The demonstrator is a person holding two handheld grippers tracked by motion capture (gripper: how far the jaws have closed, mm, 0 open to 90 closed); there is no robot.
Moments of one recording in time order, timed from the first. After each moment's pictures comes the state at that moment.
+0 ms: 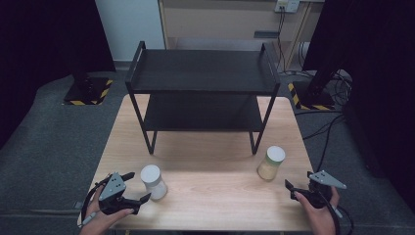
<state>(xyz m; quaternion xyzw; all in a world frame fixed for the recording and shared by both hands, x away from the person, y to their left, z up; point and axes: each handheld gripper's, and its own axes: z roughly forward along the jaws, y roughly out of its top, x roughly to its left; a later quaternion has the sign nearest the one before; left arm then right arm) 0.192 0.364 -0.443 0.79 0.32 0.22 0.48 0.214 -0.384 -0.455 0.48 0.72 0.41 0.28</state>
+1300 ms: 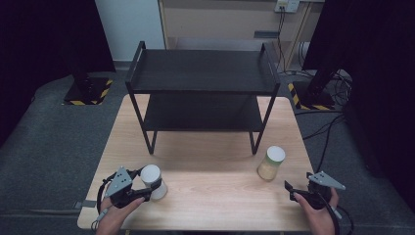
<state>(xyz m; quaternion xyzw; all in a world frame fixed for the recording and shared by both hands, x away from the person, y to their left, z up) 0.197 0.345 -0.461 0.73 0.32 0.24 0.56 0.211 -0.382 -0.455 0.48 0.72 0.41 0.28</state>
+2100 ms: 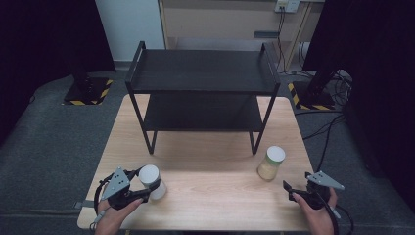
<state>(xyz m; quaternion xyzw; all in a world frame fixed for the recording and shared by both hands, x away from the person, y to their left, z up) 0.187 0.345 -0.450 0.73 0.31 0.25 0.56 0.212 -0.379 -0.455 0.48 0.72 0.41 0.28</state>
